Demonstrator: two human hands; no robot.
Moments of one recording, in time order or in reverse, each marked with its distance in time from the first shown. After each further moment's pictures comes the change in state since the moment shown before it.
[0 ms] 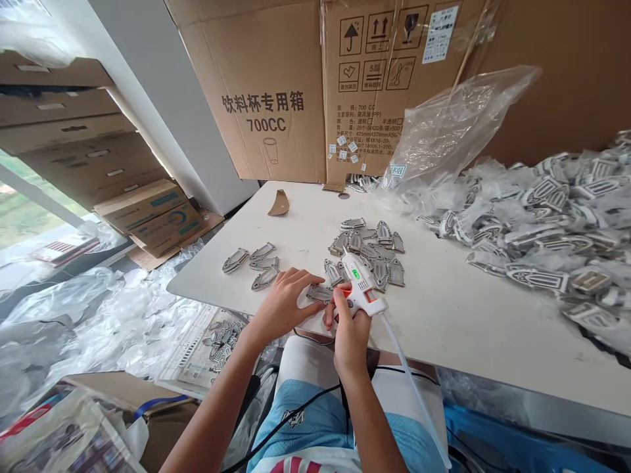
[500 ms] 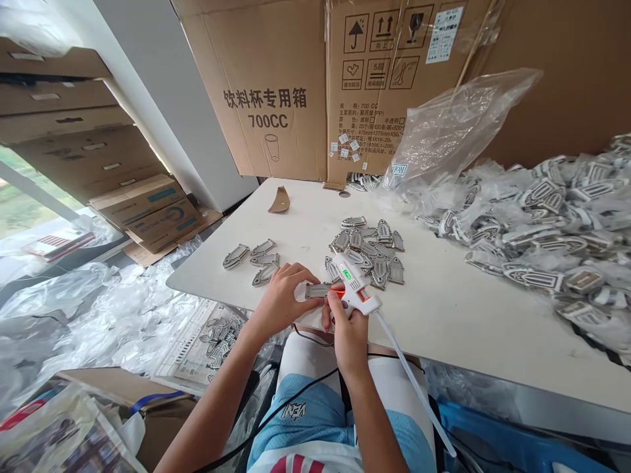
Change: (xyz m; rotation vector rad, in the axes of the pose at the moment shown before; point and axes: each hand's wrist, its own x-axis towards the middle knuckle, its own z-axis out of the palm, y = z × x) left_hand -0.002 0.004 -0.002 -0.055 0.075 -0.112; right_hand -0.007 0.005 -0.010 -0.058 -0.141 -0.013
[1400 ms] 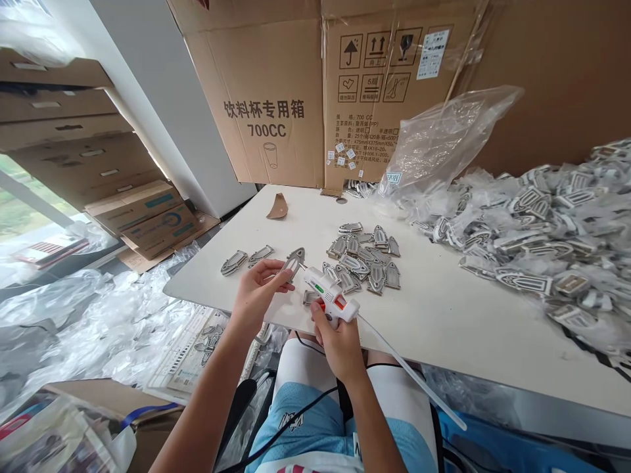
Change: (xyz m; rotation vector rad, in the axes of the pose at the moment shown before) left_hand 0.002 -0.002 -0.020 -0.916 0.357 -0.481; right_hand -0.003 -0.002 0.000 -0.218 -0.094 0.084
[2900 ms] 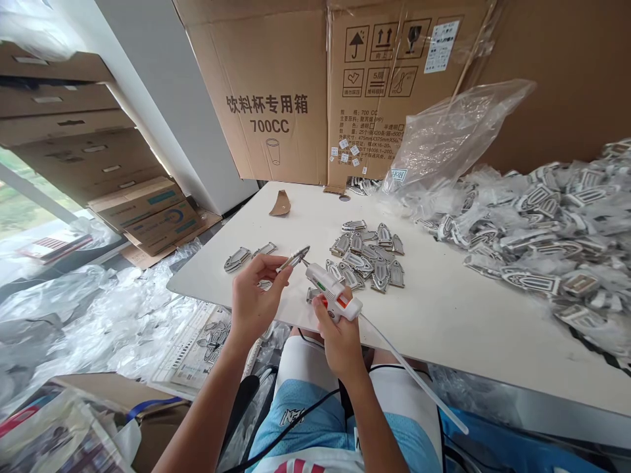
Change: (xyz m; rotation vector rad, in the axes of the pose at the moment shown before) left_hand -0.019 0.011 0.001 0.418 0.135 0.437; right_hand -0.005 -0.008 0.009 -0.070 0.047 -0.058
